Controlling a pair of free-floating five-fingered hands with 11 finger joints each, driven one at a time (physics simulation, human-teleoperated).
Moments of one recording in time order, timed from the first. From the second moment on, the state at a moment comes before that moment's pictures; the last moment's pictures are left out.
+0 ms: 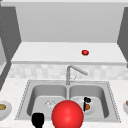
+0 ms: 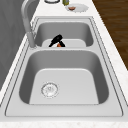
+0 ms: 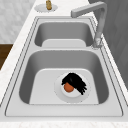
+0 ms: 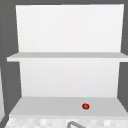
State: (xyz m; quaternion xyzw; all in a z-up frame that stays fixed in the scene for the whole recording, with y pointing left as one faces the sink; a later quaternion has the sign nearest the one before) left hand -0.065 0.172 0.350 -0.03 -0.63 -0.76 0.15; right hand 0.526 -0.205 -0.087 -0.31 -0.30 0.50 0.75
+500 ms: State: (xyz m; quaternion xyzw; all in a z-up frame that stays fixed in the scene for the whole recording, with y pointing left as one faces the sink) left hand -0.065 0.172 0.350 -0.03 -0.63 -0.76 0.15; right hand 0.505 -0.207 -0.070 -0.32 -0.30 0.50 0.75
